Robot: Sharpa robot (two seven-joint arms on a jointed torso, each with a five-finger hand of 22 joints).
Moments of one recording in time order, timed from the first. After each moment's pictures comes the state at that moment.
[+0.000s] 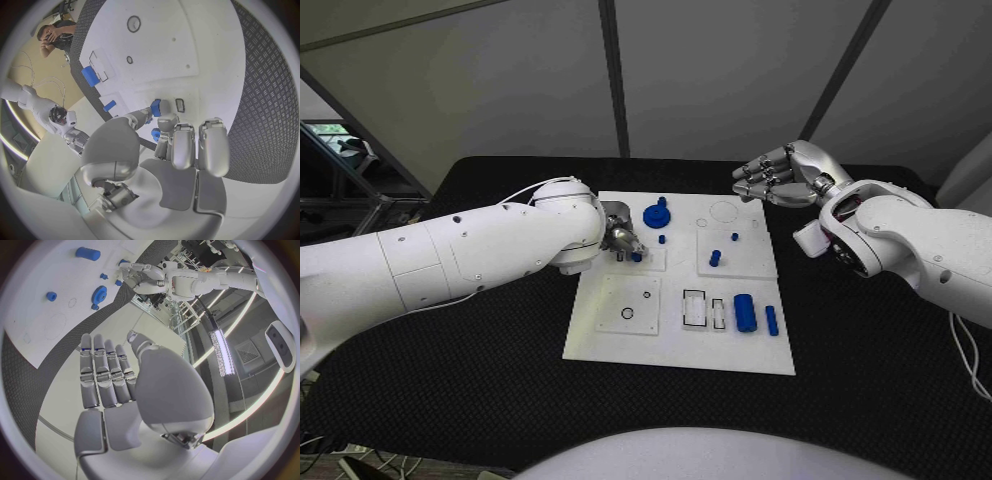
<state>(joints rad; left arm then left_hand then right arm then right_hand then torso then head) 1.22 -0.64 -0.03 1.39 -1.17 0.09 -0.63 0.93 -0.14 0.60 0.14 0.13 0.92 0.03 0.71 0.62 1.25 -0.04 1.16 0.92 1.47 -0.09 1.44 1.31 0.13 1.46 0.03 1.43 1.31 1.15 -0.82 0.10 1.42 -0.80 -0.33 0.16 1.46 -0.13 0.26 0.16 0.25 0.99 0.22 0.07 0.07 1.14 0.15 0.07 0.06 1.20 0.11 0.07 0.11 0.17 0.98 0.21 0.30 0.14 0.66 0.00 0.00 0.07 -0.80</state>
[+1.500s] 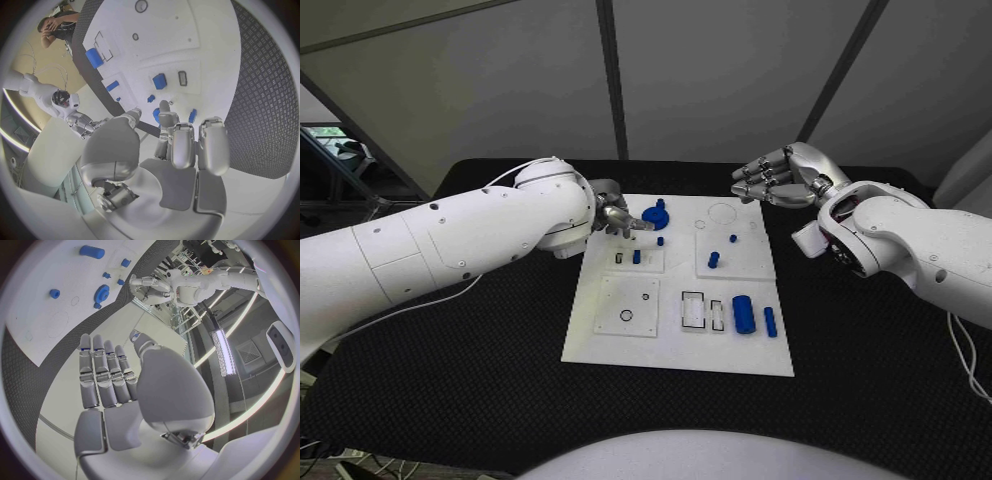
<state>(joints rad) 1.22 -0.67 0.08 1.40 -1.16 0.06 -0.63 0.94 -0.13 0.22 0.29 0.13 0.89 0.05 0.69 0.60 1.18 -0.02 1.10 0.83 1.47 -0.09 1.44 1.31 0.13 1.47 0.02 1.39 1.31 1.15 -0.82 0.10 1.41 -0.80 -0.33 0.16 1.42 -0.13 0.22 0.16 0.25 0.97 0.23 0.07 0.07 1.12 0.16 0.07 0.06 1.19 0.12 0.07 0.09 0.17 0.99 0.22 0.27 0.12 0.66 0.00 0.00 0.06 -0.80</state>
